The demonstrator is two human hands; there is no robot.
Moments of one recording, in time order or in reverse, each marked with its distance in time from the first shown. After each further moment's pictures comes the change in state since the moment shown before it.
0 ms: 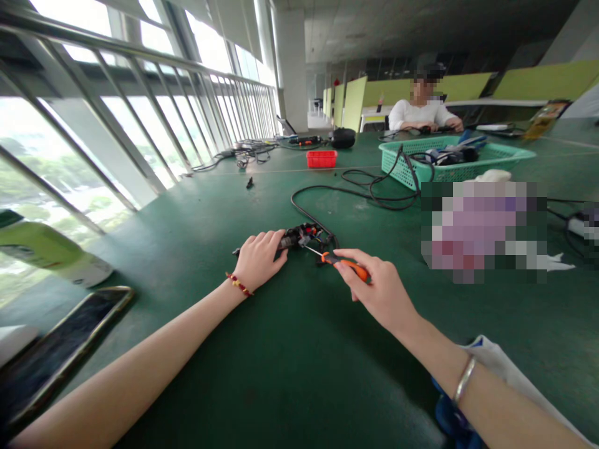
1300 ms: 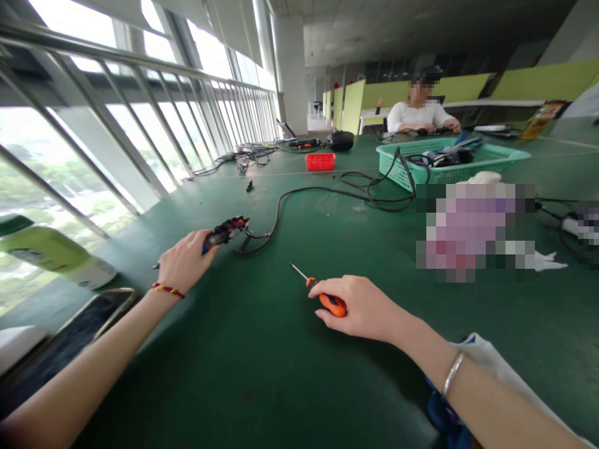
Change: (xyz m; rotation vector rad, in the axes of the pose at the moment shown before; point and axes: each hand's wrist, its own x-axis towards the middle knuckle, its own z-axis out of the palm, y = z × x) left_hand -0.045 -0.092 -0.037 0.154 -0.129 -0.448; right_hand -0.004 -0.002 0.003 -0.214 -0.500 -0.287
